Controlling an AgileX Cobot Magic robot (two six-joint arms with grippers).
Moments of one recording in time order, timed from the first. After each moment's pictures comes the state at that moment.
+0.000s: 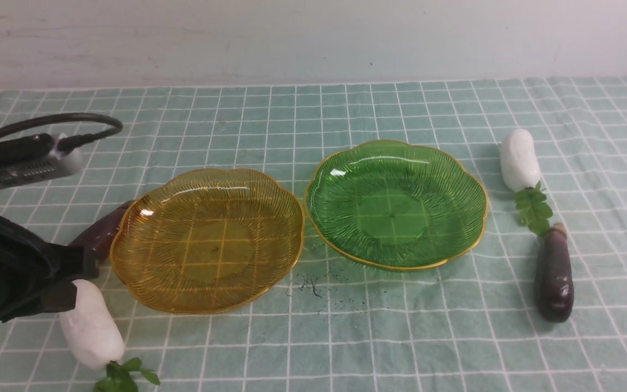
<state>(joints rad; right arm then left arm) -0.04 0.05 -0.23 0.39 0.21 0.28 -0.03 1.17 -0.88 -0.15 0.96 -0.08</state>
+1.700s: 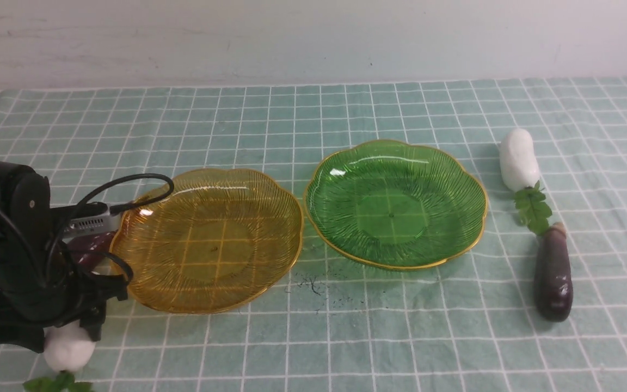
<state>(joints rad) -0.02 0.66 -0.72 0.76 0.70 -0.40 -0.03 1.66 -0.92 0.14 0.86 -0.42</state>
